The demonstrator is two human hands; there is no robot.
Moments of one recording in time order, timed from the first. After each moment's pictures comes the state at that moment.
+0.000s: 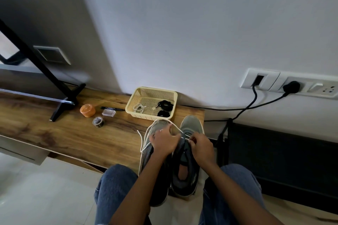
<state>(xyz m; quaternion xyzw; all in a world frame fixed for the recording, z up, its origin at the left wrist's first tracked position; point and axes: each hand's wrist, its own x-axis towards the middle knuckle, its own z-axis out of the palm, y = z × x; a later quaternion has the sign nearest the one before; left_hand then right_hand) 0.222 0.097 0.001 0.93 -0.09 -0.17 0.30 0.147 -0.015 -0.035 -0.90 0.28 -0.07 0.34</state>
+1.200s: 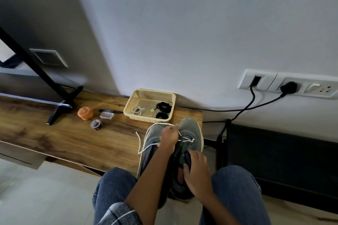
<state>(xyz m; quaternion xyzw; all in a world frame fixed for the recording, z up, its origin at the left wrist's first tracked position) 0.240 0.066 -0.031 0.80 0.09 -0.26 0.53 0.092 0.029 -0.049 -0.90 0.26 -0.06 0.36</state>
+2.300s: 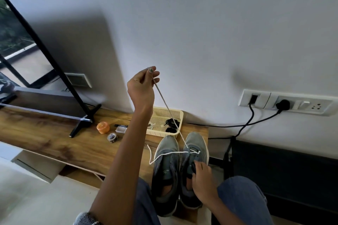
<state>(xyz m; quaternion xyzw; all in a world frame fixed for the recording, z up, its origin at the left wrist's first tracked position) 0.257 0.127 0.225 0.60 -0.07 0.10 0.79 0.095 0.032 -0.044 -0.93 0.24 -0.03 0.28</state>
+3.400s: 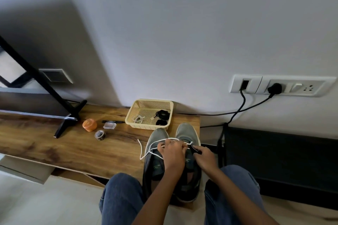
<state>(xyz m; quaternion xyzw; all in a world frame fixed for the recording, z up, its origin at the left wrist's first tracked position) 0.171 0.081 0.002 0.97 -0.20 -0.04 0.17 0.117 -0.022 -0.030 -0.80 0.33 0.01 0.51</state>
